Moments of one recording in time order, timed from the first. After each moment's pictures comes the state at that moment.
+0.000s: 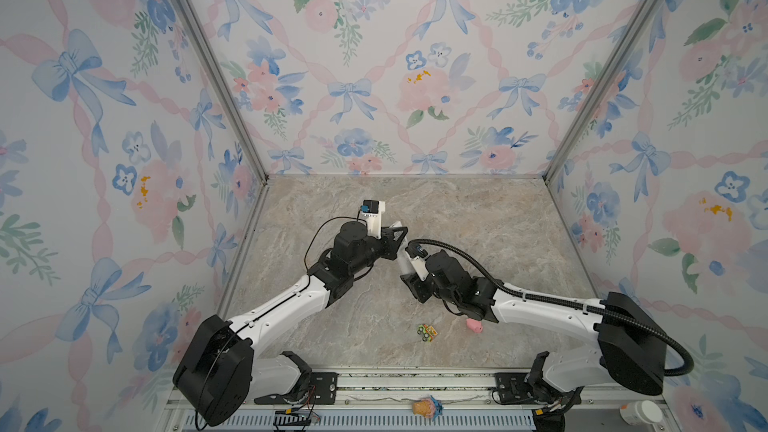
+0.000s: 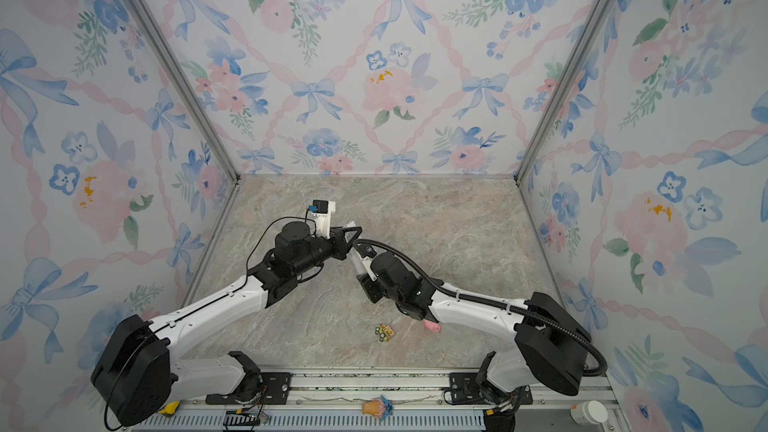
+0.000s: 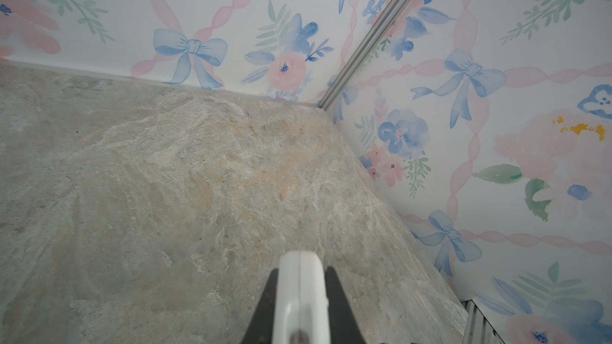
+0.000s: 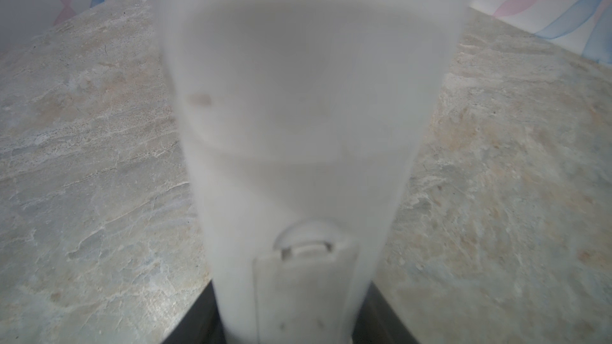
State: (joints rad) left arm -0.61 1.26 0.76 0.27 0.16 -0.52; right arm 0.98 1.42 0.81 -0.02 0.17 0.11
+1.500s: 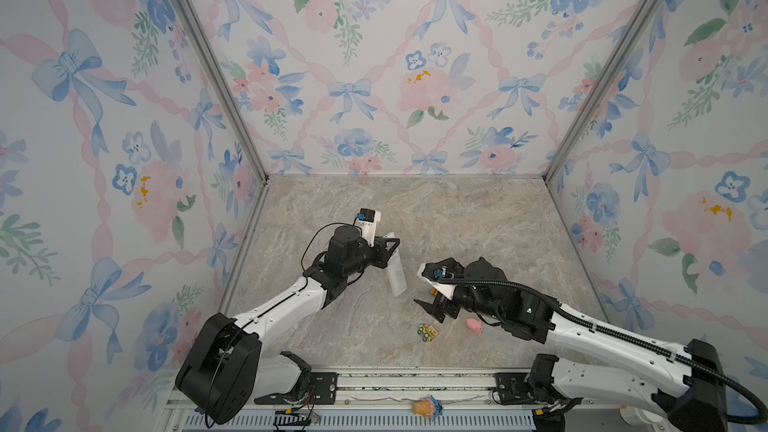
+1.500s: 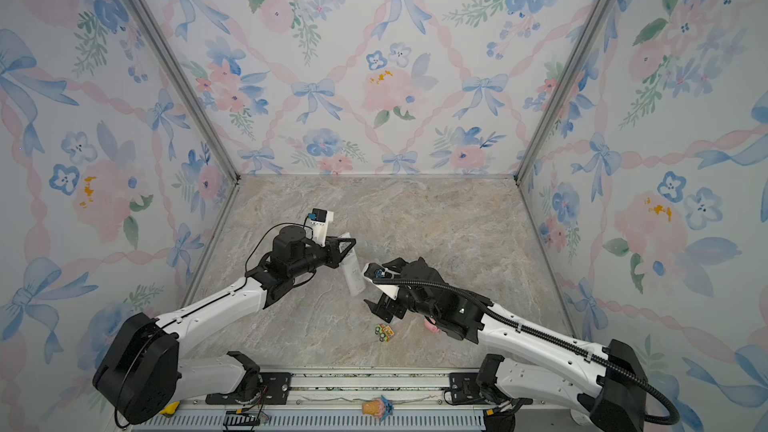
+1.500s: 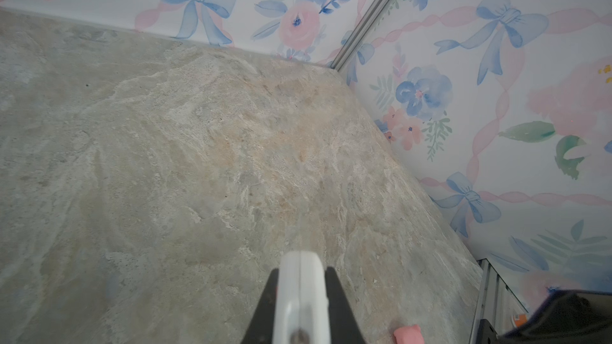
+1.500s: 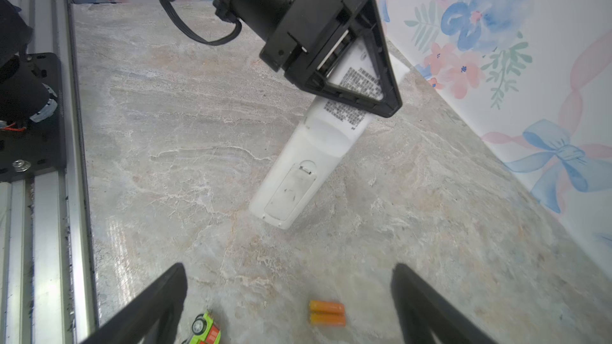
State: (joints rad) left arm -0.52 1.27 0.68 0.25 0.31 -0.45; right arm 1.01 1.01 0.75 -0.25 0.03 -0.26
